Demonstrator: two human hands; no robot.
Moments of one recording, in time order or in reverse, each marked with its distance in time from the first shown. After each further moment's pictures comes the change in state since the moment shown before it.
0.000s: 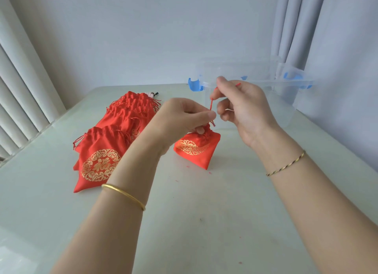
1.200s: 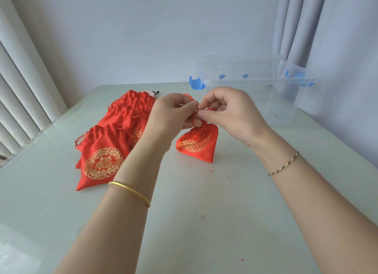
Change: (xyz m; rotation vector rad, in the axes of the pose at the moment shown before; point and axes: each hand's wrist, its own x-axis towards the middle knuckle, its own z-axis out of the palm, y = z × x) left_hand 0.006 -0.009 -0.001 -0.224 0.201 -0.023; right_hand -0.002 0.014 0.000 -0.508 -0.223 -0.197
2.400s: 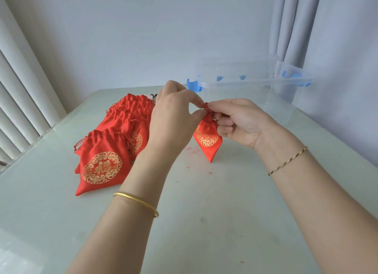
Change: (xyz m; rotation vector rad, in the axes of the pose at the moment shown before) left_hand -0.005 0.004 0.010 0.728 0.190 0.415; right_hand 0.006 0.007 -0.010 0.712 -0.042 0.522
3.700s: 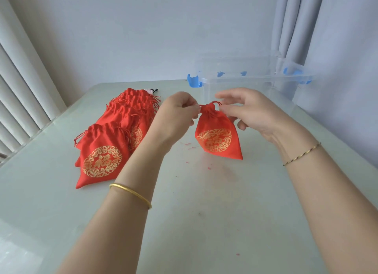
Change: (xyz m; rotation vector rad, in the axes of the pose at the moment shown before) left_hand 0.000 -0.006 0.001 -0.443 -0.241 -0.269; right_hand -0.006 -0.006 -0.027 -0.720 0.075 -0.237
